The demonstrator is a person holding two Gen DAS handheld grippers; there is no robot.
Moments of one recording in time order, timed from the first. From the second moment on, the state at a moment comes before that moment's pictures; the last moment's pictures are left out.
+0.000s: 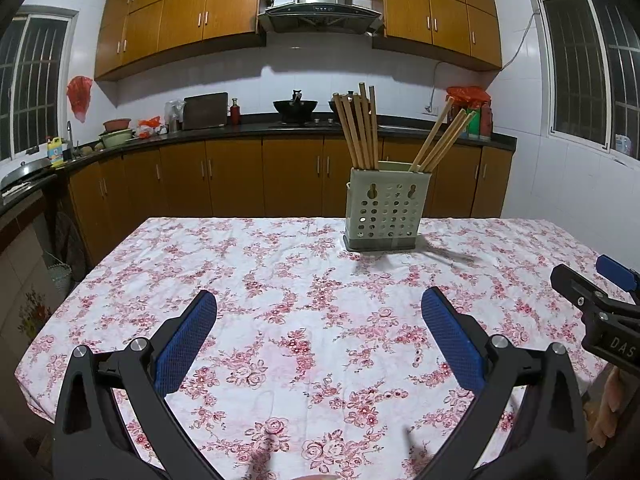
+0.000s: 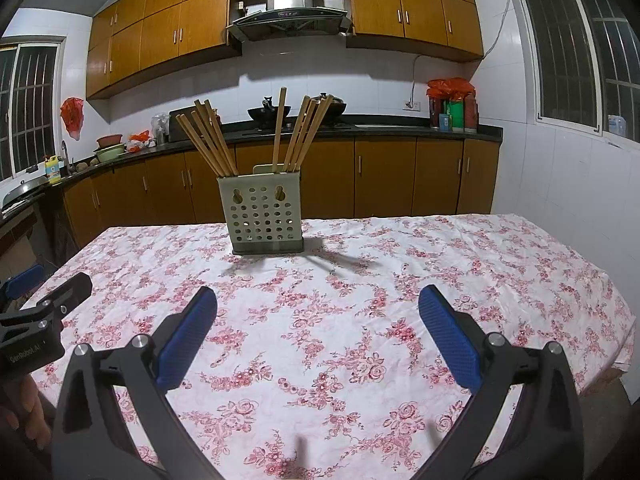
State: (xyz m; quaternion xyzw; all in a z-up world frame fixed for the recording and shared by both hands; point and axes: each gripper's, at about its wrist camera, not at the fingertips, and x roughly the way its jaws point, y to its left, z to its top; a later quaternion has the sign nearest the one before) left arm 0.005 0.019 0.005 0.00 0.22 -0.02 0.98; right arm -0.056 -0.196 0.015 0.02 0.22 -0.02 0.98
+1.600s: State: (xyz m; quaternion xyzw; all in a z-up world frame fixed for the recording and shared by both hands) left arm 0.005 0.017 0.002 0.00 0.22 -0.02 0.98; right arm -0.055 -0.194 0.011 0.02 0.22 -0.02 0.97
